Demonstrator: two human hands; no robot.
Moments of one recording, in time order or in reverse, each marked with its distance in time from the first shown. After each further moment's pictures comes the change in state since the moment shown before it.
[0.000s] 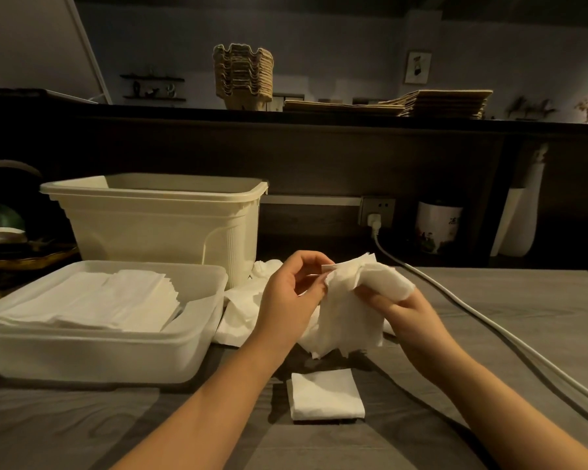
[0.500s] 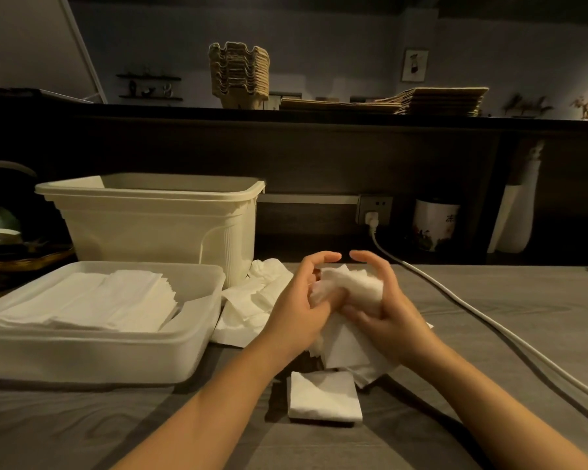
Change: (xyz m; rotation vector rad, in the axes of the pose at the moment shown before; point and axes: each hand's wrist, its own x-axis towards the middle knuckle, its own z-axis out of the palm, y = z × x) left_hand -0.007 0.001 0.003 -0.065 -0.219 -0.096; right_hand 0.003 0.010 -0.003 -0.418 -0.186 -0.171
